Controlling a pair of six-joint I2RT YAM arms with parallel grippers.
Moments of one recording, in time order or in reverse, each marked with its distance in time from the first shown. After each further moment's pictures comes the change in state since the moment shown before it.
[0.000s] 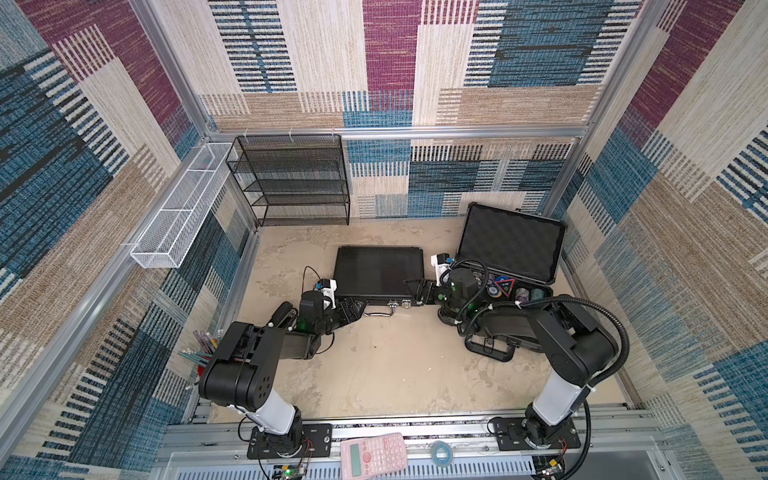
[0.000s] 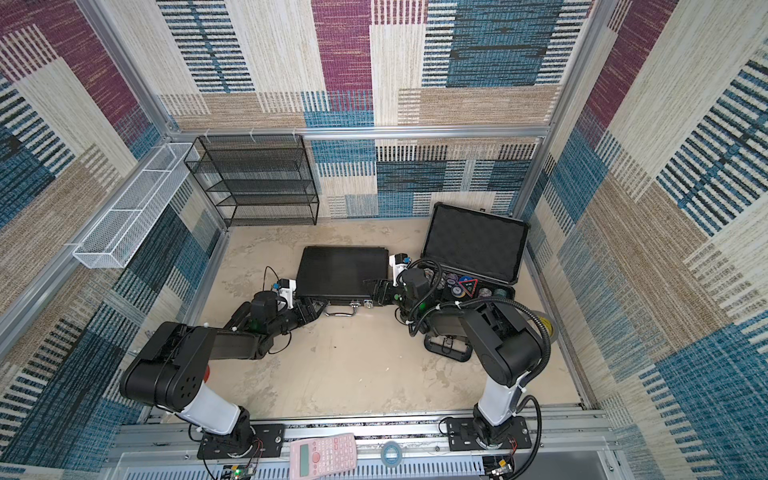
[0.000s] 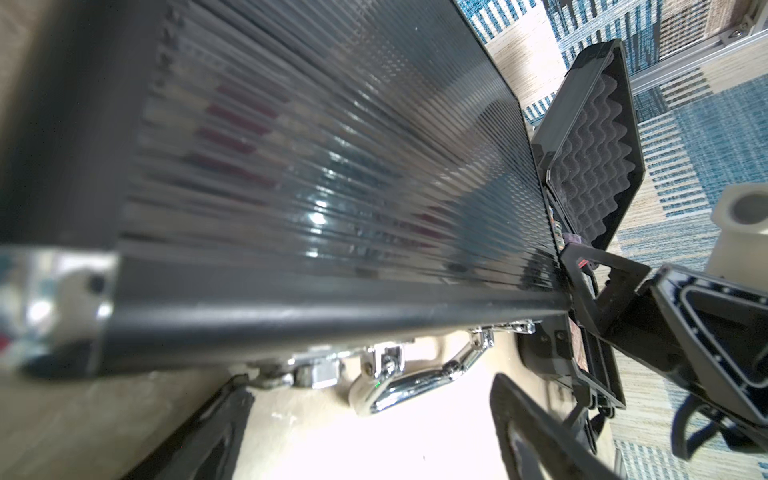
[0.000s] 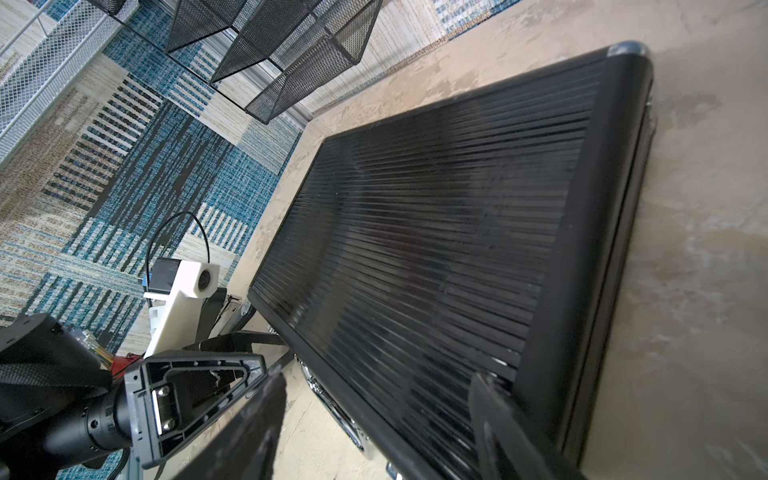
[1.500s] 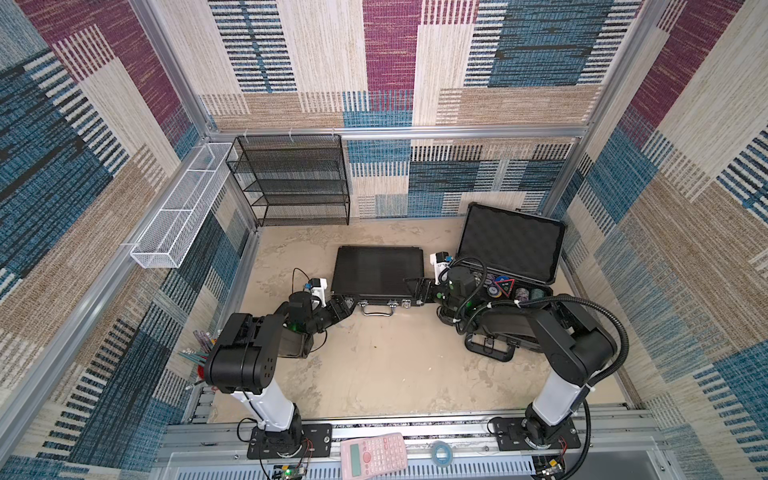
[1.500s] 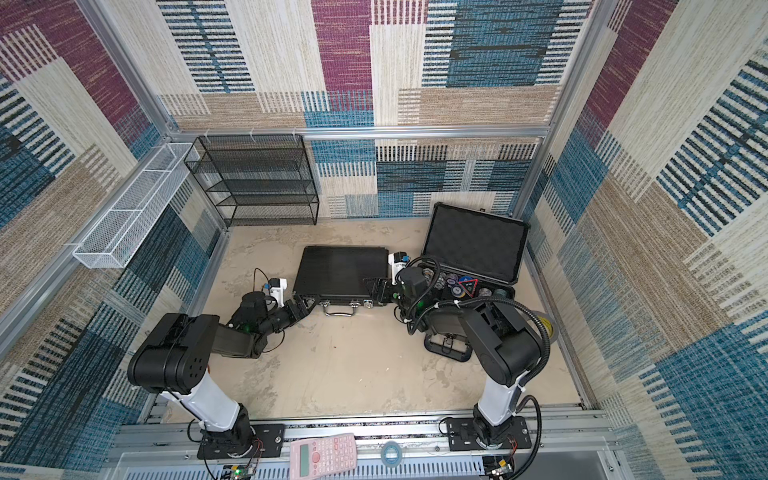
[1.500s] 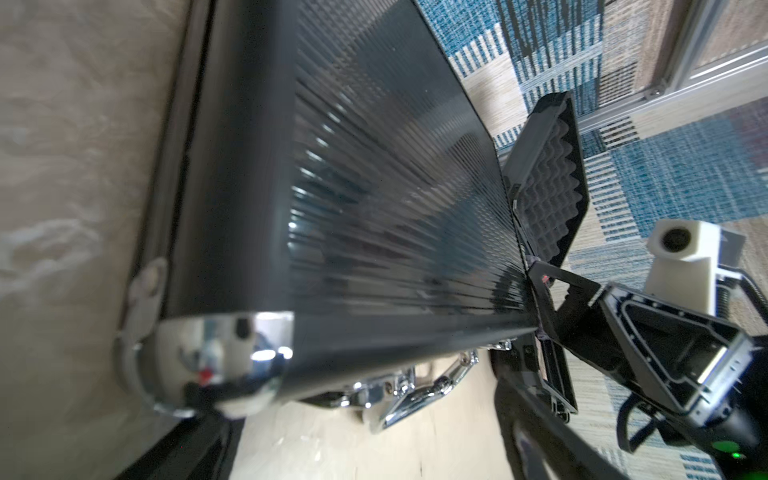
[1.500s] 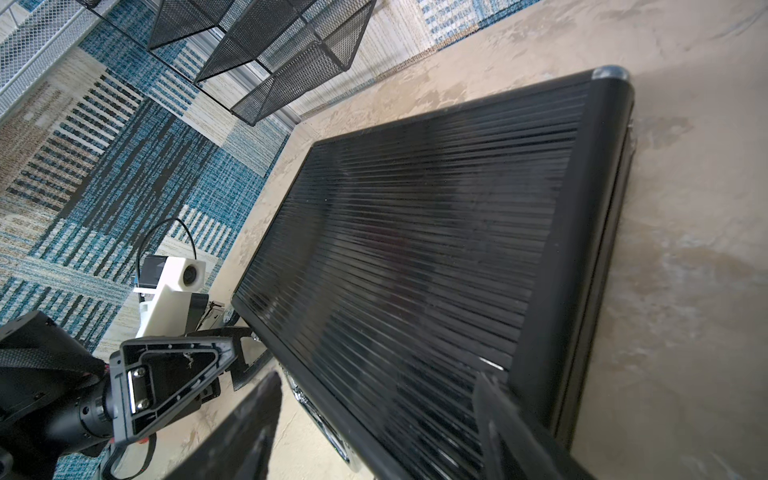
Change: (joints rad) left arm 0.120 0.125 -0.015 0.219 0.164 -0.040; right arm 0.002 0.006 0.029 -0.041 0.045 -0.034
